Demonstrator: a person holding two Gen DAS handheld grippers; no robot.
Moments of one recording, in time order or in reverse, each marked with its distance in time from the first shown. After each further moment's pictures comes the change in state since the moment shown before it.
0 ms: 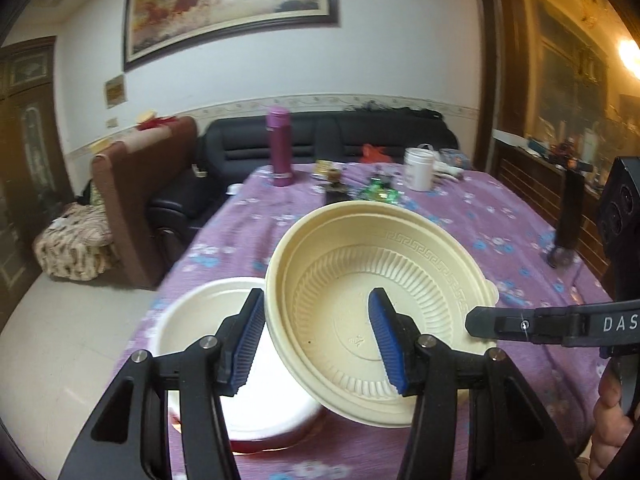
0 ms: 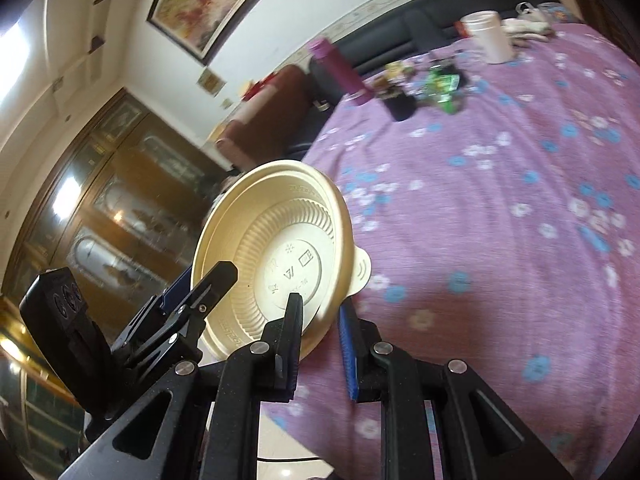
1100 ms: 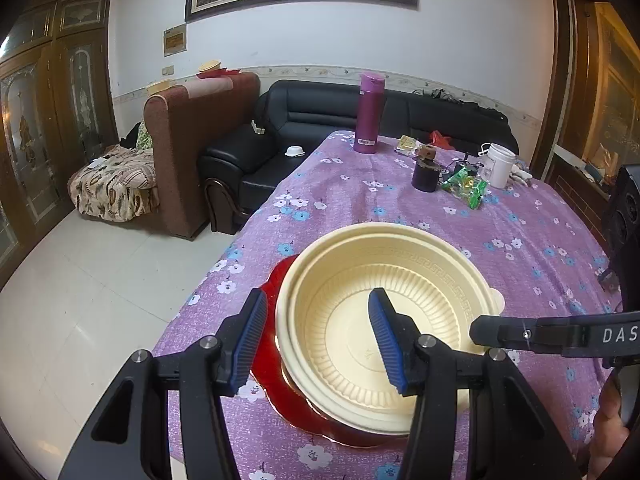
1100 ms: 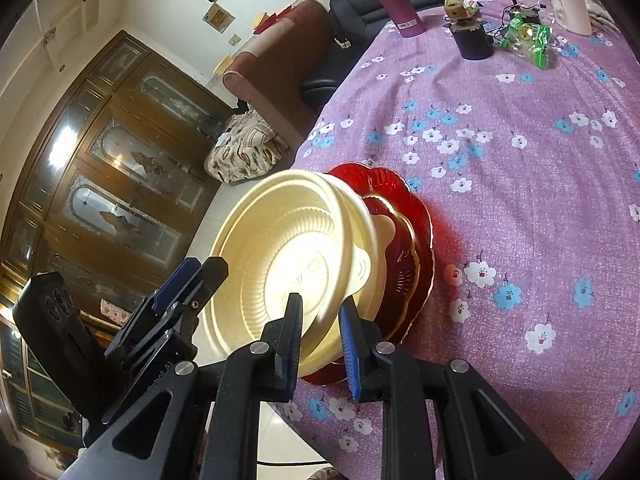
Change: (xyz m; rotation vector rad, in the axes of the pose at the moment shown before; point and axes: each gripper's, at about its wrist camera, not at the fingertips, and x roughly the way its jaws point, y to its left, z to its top) left arm 0.025 0.098 -0.027 -0.172 0.100 0.126; right arm 0.128 0.045 0.010 -0.054 0.223 -0.005
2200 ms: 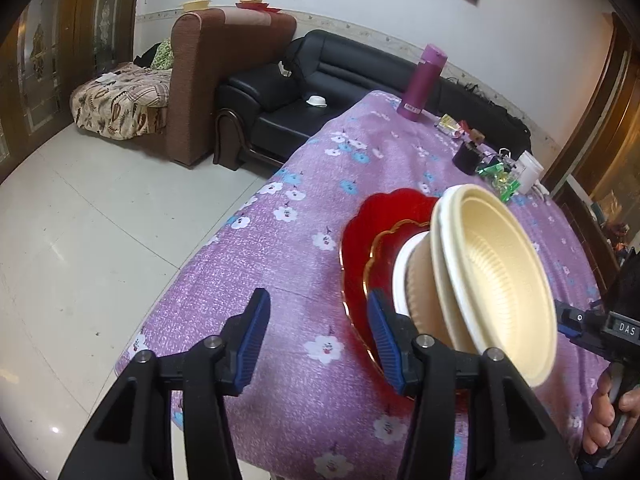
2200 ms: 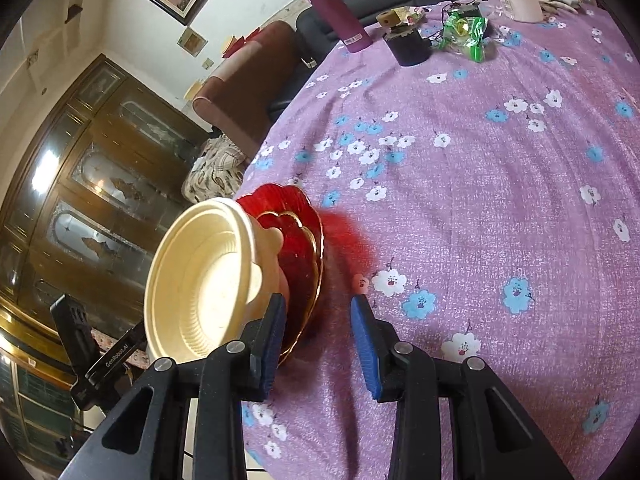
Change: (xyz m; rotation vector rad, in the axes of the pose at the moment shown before) left arm 0.037 0.090 -0.035 -0.227 0.173 -0.065; right arm -0.015 -0.061 -0.007 0.051 -0.075 -0.070
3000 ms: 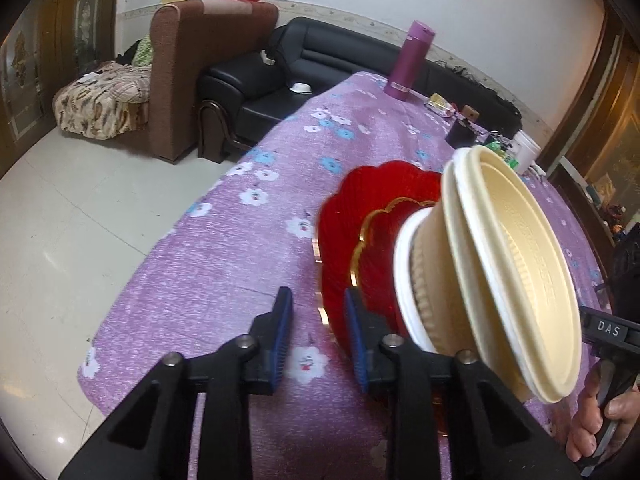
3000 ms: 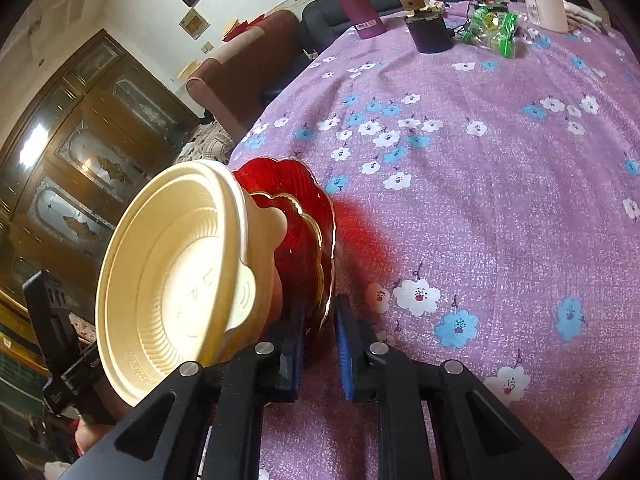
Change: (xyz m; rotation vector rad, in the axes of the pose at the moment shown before) left arm 0.035 -0.011 -0.006 0.047 0.037 -0.049; right arm 0.050 0.013 -0.005 -0.066 0.008 -0.058
